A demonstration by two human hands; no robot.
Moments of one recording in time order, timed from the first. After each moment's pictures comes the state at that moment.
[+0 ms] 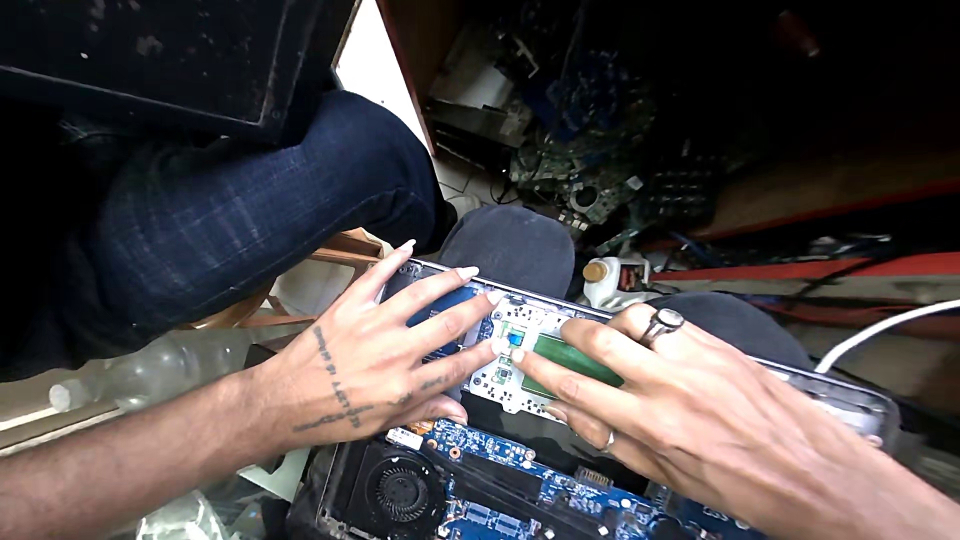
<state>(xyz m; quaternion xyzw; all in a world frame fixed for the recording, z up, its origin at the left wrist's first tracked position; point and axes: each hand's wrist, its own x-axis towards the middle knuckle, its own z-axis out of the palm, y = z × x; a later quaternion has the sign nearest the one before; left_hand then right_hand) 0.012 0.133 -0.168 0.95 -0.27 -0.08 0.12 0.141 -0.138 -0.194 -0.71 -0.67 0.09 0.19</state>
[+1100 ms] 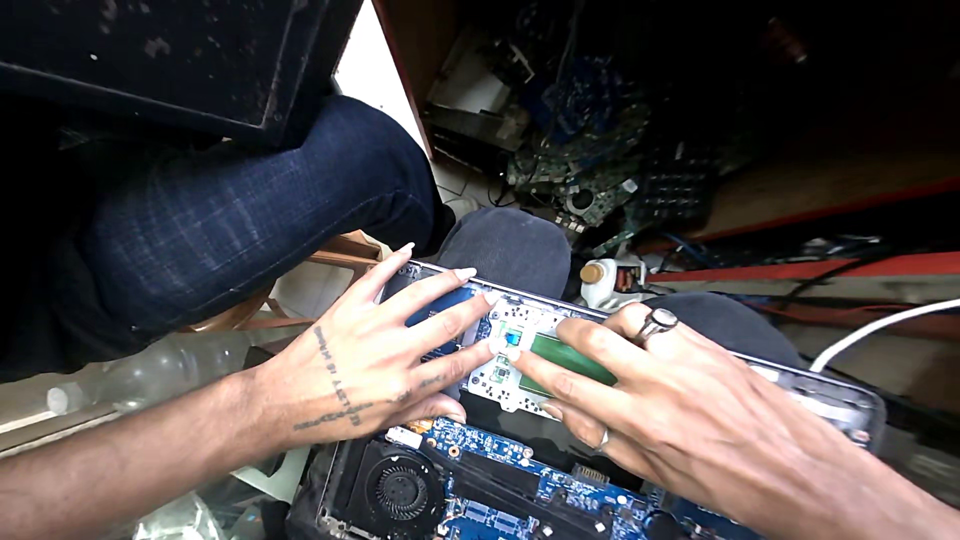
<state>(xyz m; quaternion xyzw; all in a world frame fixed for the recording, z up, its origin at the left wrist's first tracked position) 0.012 0.133 -0.168 0.95 -0.27 -0.08 0.12 0.139 -0.138 -0.194 -0.72 -0.66 0.09 0.18</state>
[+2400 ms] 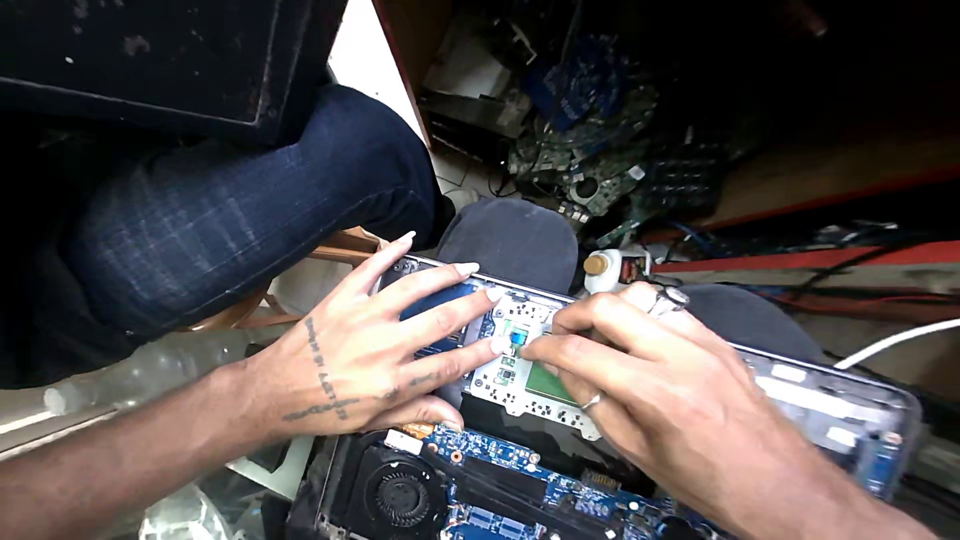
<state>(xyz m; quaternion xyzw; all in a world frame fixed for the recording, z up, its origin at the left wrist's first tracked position) 0.014 0.142 -0.176 0.94 -0.28 -0.05 0.16 0.125 -0.119 -0.192 -0.78 -0.54 0.11 0.29</state>
